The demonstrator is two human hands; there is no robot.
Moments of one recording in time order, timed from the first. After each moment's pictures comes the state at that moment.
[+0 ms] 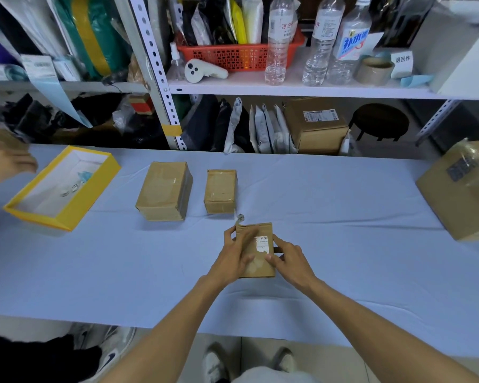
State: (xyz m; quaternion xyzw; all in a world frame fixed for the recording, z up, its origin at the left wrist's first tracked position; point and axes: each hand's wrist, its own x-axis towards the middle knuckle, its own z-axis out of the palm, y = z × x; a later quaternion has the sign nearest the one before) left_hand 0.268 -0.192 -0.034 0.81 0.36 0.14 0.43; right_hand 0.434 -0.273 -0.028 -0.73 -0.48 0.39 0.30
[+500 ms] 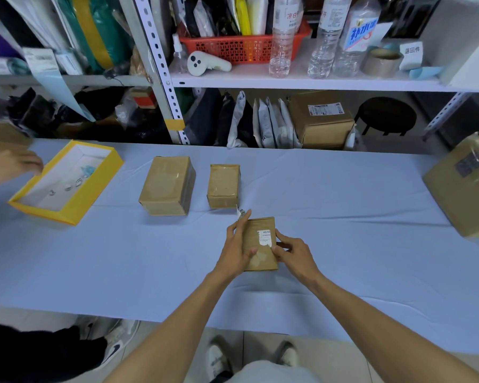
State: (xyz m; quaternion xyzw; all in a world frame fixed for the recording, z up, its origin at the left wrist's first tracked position) left_hand 0.272 -0.195 -0.039 0.74 0.41 0.22 0.49; right_hand 0.437 -0.271 -0.045 -0.72 -0.37 0.44 0.38
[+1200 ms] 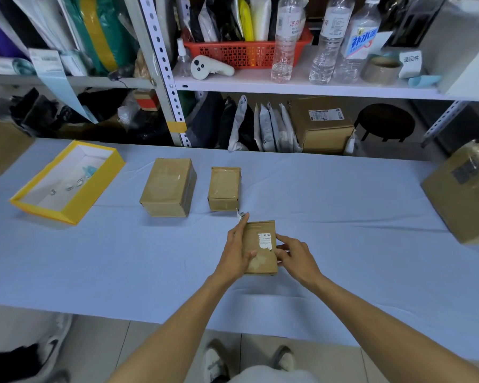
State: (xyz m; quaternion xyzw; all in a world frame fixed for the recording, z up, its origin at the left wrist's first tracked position) left_hand 0.274 -0.197 -0.042 0.73 0.42 0.22 0.49; right_hand 0.436 -0.273 -0.018 -0.73 -0.44 0.41 0.31
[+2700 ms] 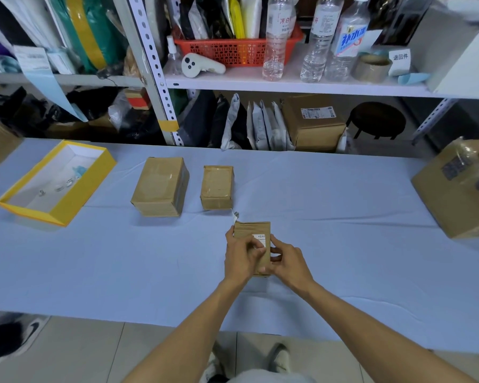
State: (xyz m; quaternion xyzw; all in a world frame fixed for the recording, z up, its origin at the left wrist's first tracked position) left_hand 0.307 -0.223 -0.030 0.65 0.53 0.25 0.47; right_hand 0.429 -0.291 -0.015 -0.71 -0.45 0.43 0.33
